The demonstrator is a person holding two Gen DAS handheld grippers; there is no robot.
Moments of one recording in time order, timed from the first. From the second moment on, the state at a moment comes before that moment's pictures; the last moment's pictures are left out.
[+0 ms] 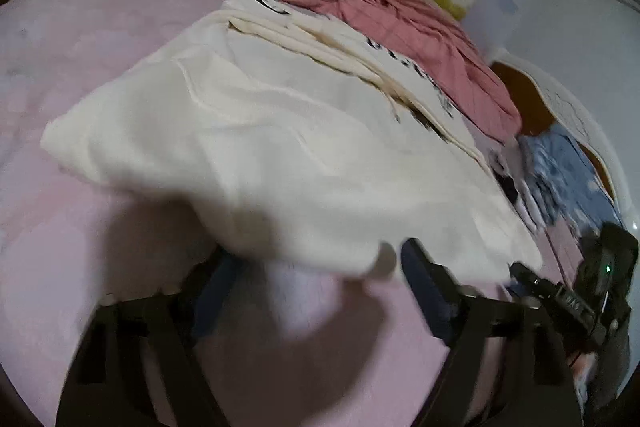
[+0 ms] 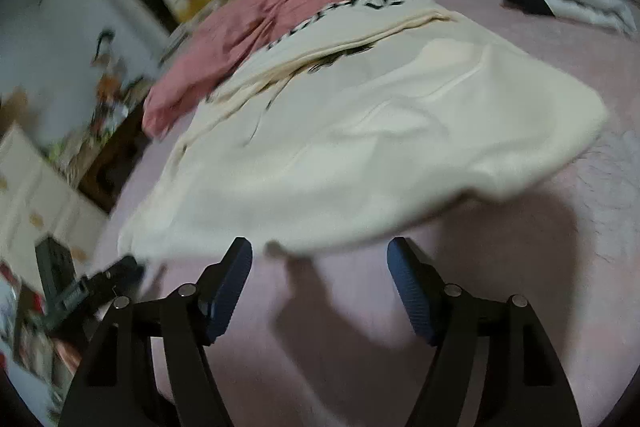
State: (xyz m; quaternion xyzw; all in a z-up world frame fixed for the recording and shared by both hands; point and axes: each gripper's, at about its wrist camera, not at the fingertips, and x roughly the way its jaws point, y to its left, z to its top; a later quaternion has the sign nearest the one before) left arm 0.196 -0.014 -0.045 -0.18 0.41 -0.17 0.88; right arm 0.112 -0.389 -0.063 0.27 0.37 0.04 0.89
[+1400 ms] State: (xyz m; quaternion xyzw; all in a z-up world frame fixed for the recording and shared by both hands) left arm 0.401 -0.059 -0.014 -0.04 0.35 -0.12 0.93; right arm 0.341 -0.424 -0.021 0.14 0.32 -0.02 0.94
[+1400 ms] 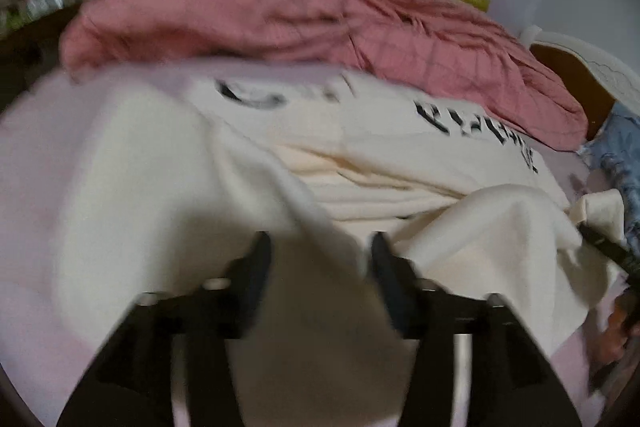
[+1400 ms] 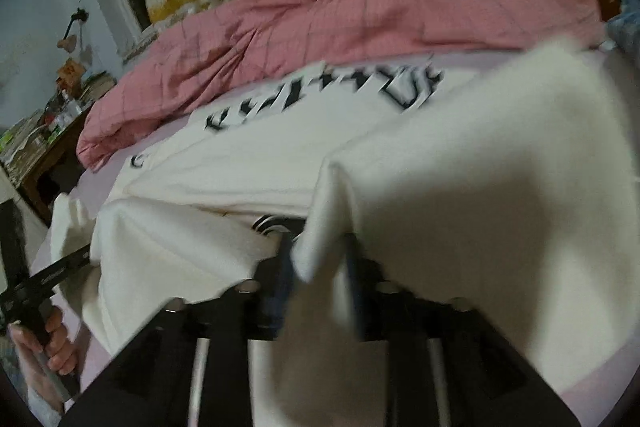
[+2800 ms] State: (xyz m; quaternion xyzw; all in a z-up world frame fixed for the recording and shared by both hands) left arm 0.382 0.062 0.005 -0.14 0.24 0.01 0.96; right arm 0.309 -0.520 -0.020 0.13 0.30 -0.19 0.93
